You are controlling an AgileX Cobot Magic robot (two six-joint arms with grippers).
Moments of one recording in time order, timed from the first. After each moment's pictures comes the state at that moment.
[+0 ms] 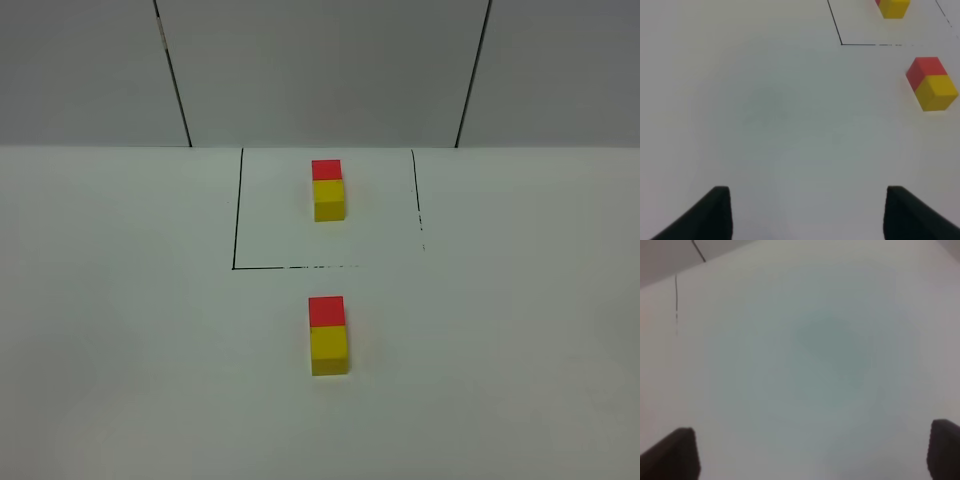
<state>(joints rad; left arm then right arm) -0.04 -0.01 -0.50 -0.12 1.07 0.01 0.01 -0.01 -0.49 -0.12 1.06 0.28</state>
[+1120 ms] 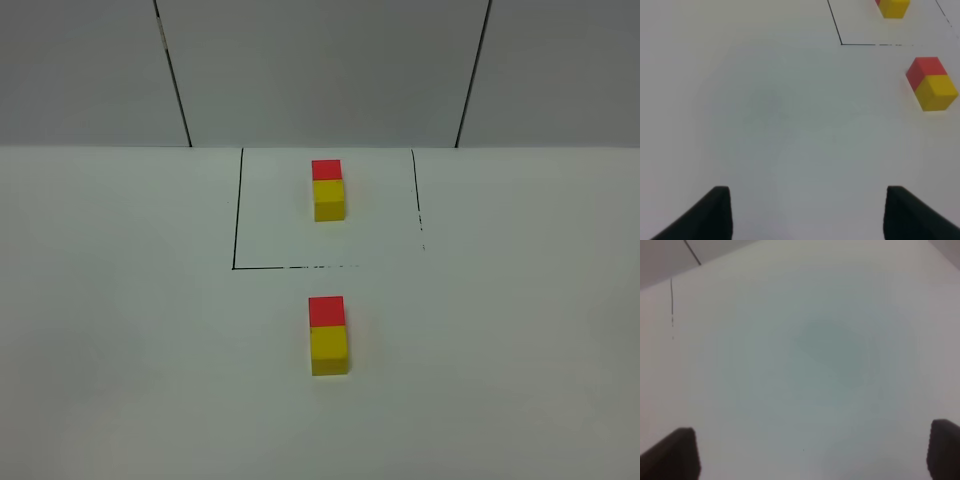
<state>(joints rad) -0.04 -0.01 -0.50 -0.12 1.07 0.01 0.01 -0.01 -0.49 -0.13 1.06 0.29</state>
